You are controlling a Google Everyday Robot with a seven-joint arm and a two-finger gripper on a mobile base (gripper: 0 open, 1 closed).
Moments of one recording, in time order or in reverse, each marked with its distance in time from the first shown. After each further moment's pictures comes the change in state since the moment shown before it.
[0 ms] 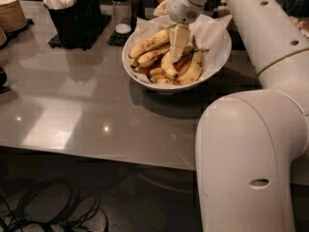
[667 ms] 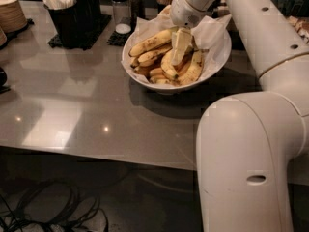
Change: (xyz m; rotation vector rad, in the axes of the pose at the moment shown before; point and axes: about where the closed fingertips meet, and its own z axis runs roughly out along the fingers) arm 0.013 0.003 0.011 -0.012 -0.018 0.048
